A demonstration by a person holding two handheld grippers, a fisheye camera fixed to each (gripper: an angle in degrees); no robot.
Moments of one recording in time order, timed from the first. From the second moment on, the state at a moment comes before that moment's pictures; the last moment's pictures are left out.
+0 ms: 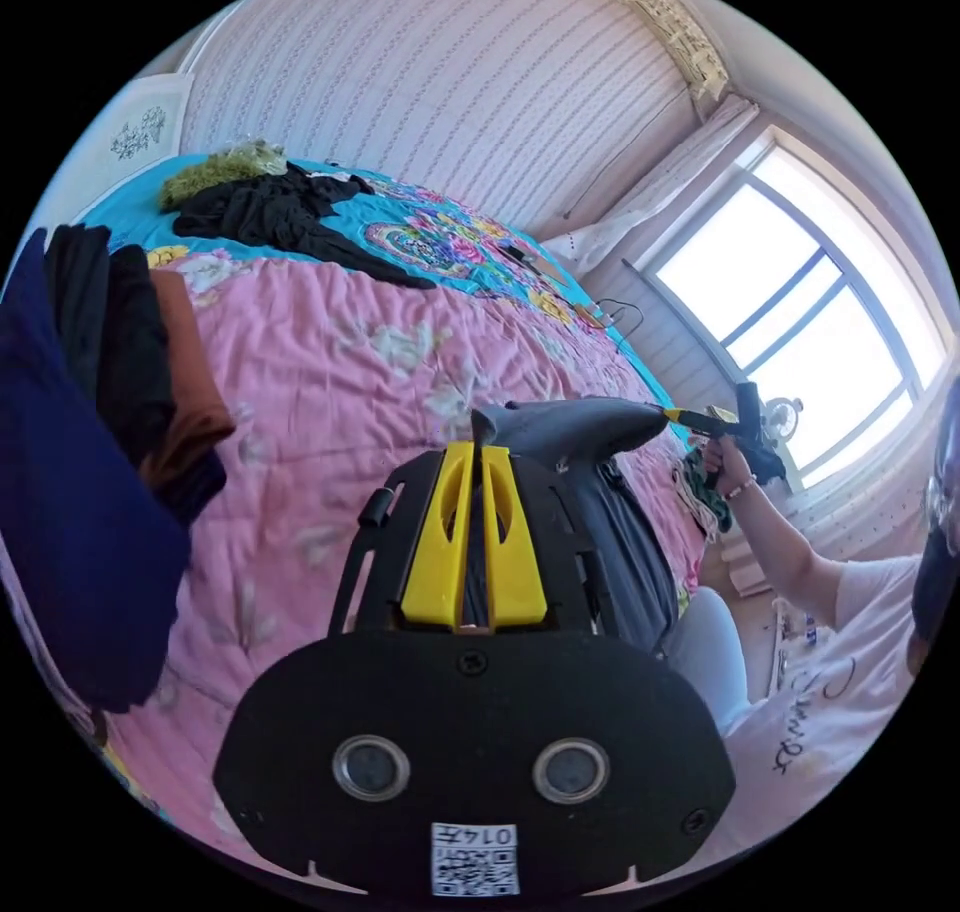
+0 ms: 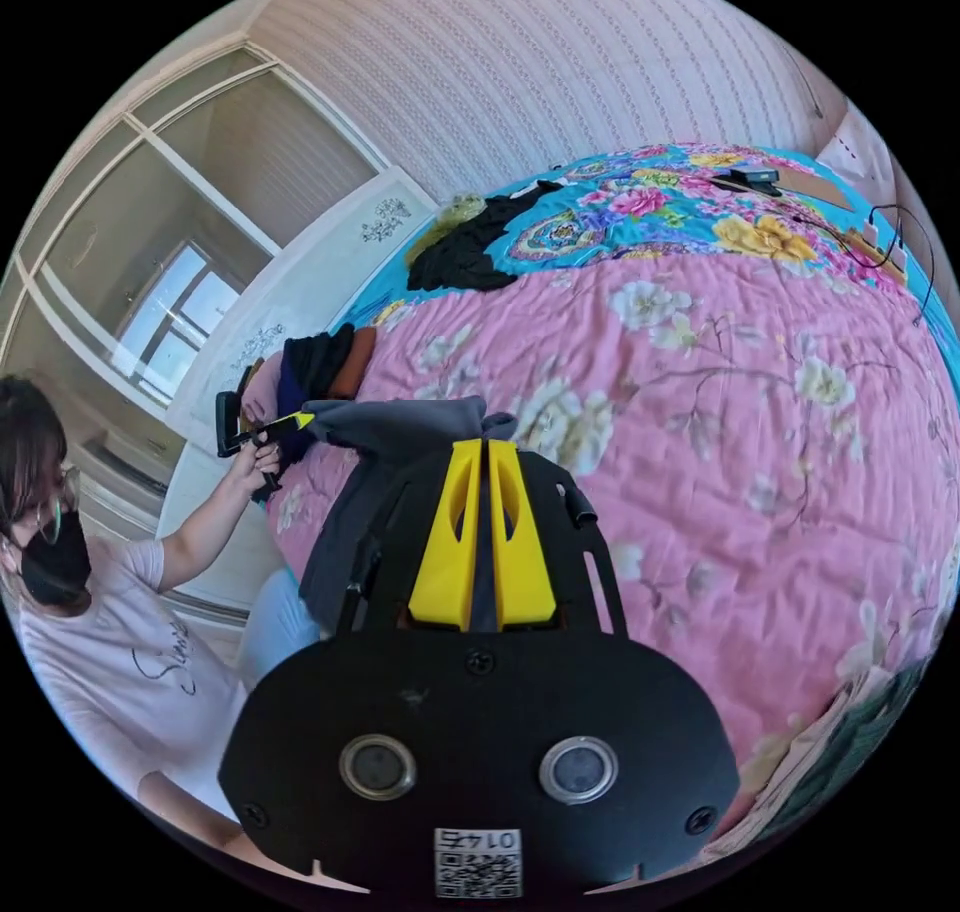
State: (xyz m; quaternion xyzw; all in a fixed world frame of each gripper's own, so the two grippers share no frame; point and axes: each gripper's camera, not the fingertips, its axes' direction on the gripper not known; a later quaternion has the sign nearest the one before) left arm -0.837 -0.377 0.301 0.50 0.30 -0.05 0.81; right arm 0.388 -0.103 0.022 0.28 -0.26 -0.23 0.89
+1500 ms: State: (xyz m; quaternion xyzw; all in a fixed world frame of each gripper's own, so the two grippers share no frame) left arm -0.624 -0.361 0.400 0.42 0.27 -0.01 0.87; right arm 0.386 0.089 0.143 0.24 -0.22 -0.27 0.90
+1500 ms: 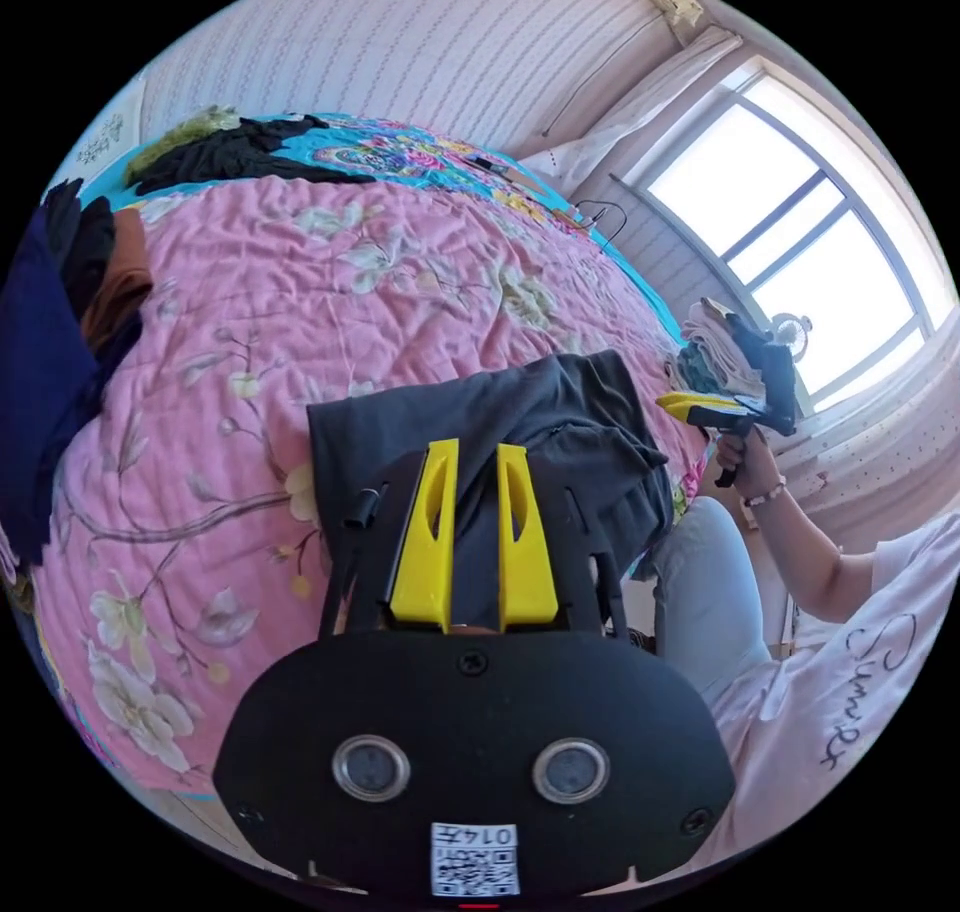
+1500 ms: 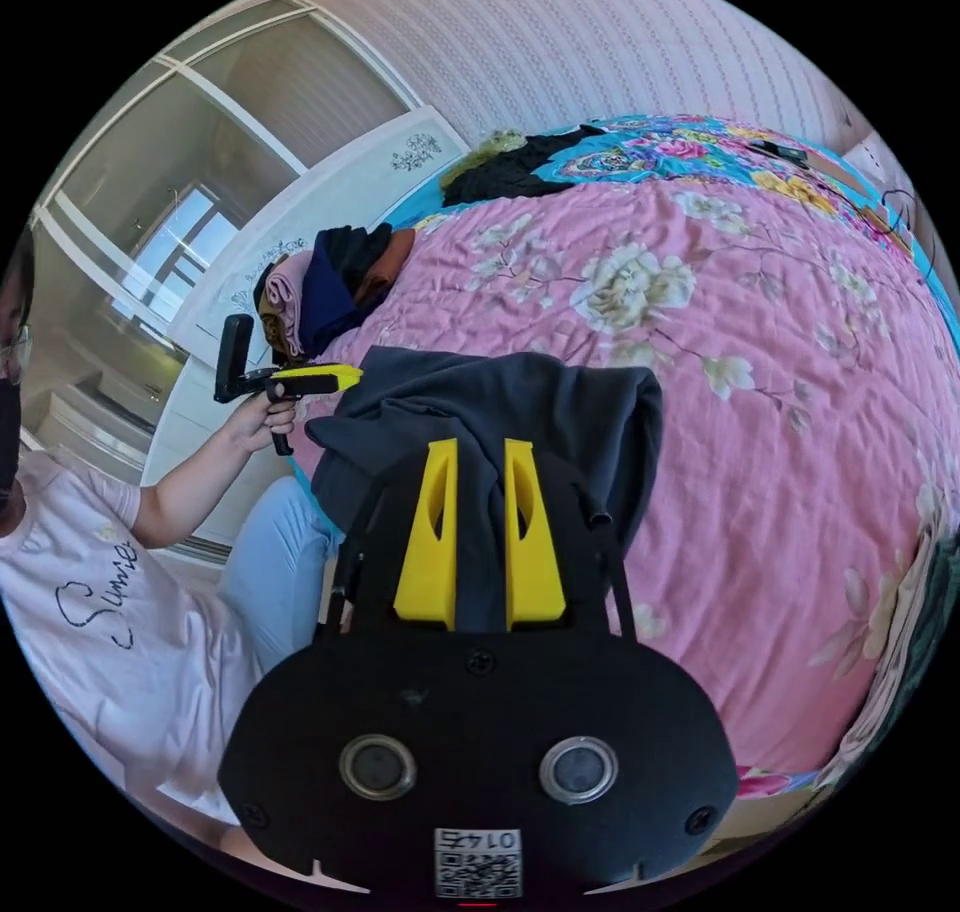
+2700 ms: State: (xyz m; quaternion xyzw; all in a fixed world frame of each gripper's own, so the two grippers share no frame) left arm -0.489 -0.310 0.524 0.32 0.34 0.10 0.88; right arm 0.326 0.174 0.232 0.00 -0.20 -0.44 0.88
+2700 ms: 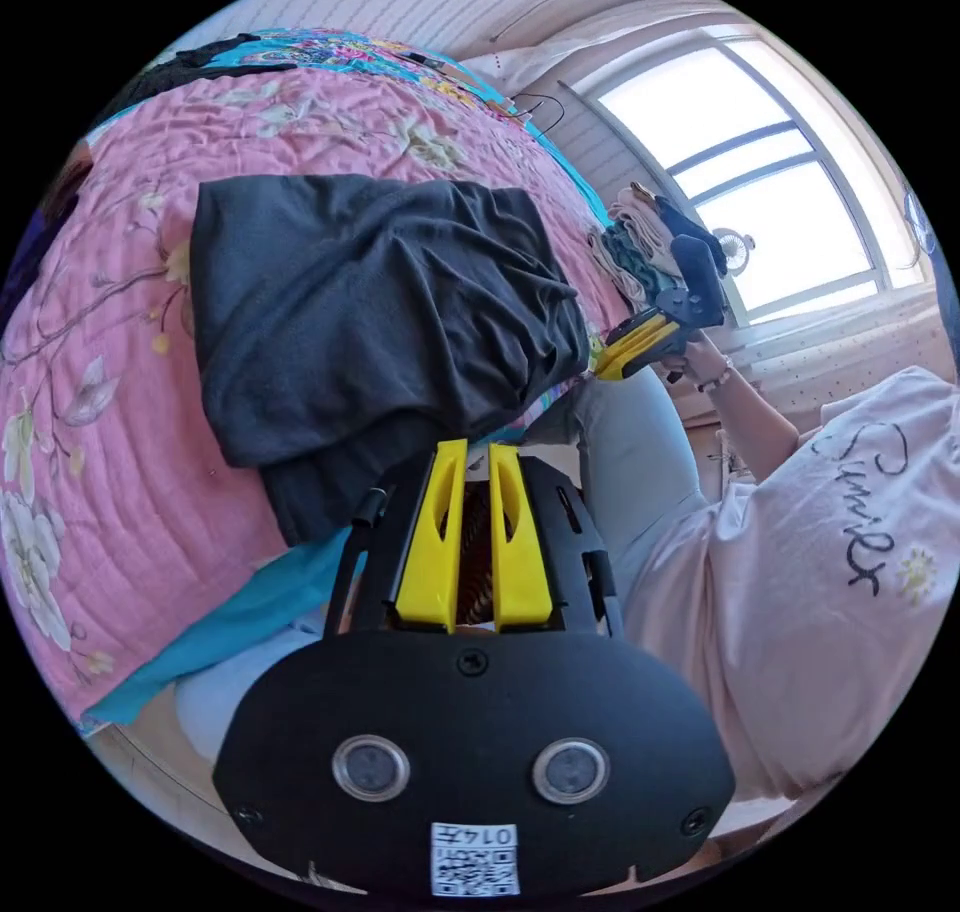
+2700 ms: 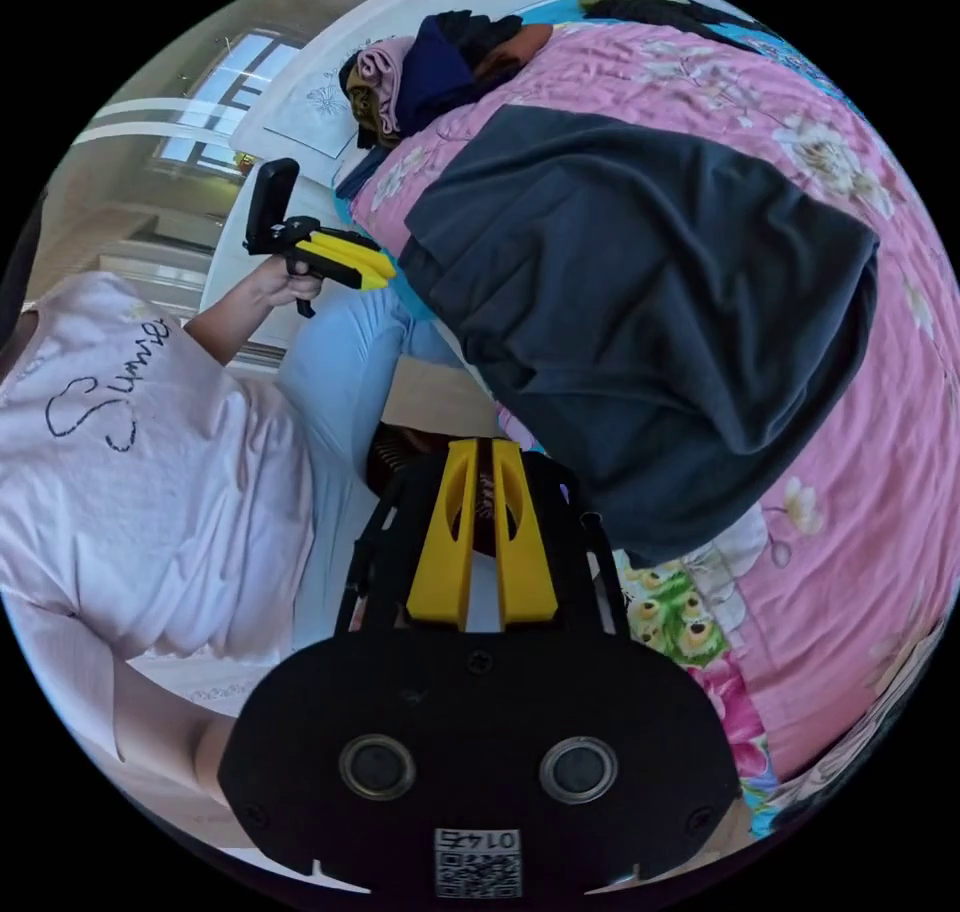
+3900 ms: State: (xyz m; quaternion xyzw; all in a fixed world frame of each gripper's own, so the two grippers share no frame) left arm -0.347 -0.386 0.592 0.33 0.23 0.12 0.91; right arm 0.254 0.173 0.256 0.09 -0.17 -0.27 0.94
